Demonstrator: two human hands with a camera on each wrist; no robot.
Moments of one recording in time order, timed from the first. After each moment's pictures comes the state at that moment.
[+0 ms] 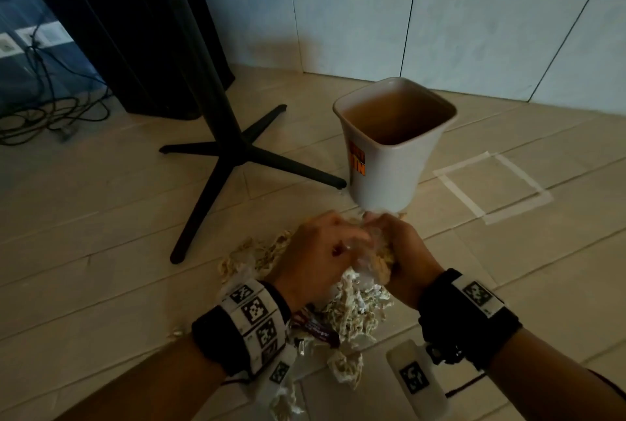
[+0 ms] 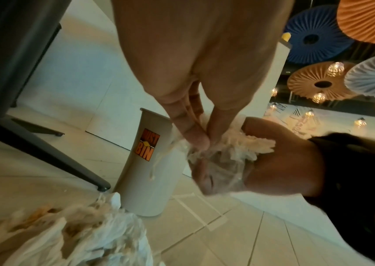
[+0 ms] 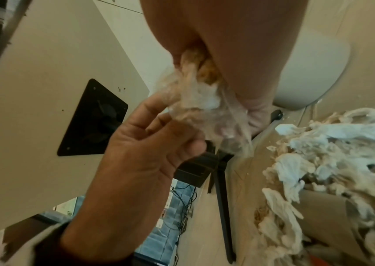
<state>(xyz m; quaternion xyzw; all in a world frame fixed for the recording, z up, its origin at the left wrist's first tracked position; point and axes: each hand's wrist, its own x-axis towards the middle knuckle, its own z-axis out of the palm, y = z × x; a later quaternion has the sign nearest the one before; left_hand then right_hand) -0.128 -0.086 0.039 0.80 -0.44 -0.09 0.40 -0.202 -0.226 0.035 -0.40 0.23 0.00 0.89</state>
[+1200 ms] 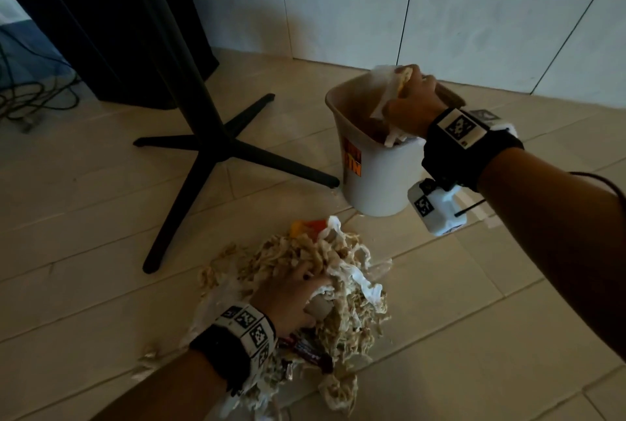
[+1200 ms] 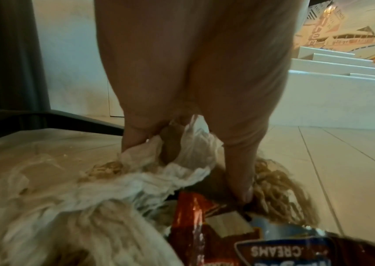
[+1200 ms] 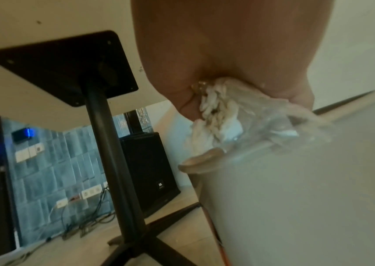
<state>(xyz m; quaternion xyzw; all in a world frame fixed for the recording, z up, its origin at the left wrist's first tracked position) -0.079 -0.066 -0.081 0.86 -0.42 -0.28 0.00 -0.042 -0.356 0.099 -0.86 0.30 -0.11 0.40</state>
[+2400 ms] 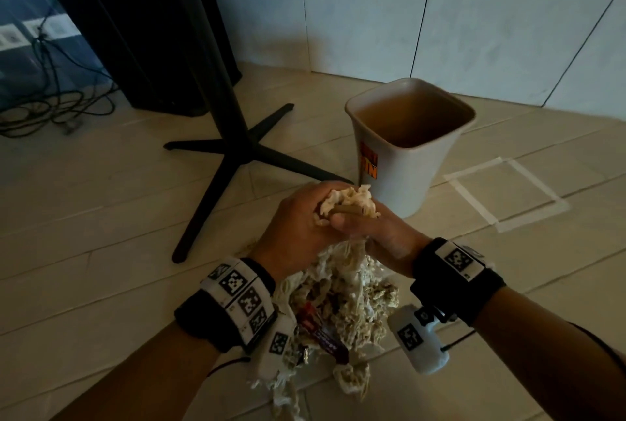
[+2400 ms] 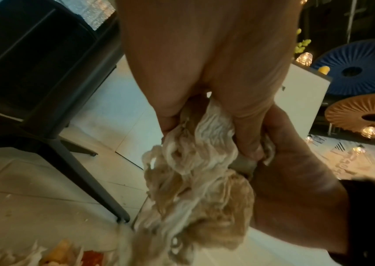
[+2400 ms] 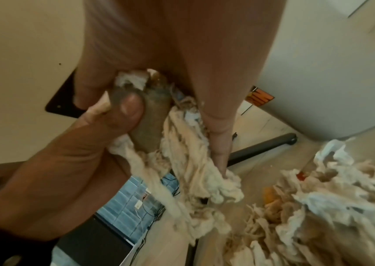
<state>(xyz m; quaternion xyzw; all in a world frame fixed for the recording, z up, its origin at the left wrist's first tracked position) -0.088 -0.074 0.059 0.79 -0.39 -0.09 0.47 -0.149 -0.230 0.033 -0.60 -0.02 0.04 0.80</state>
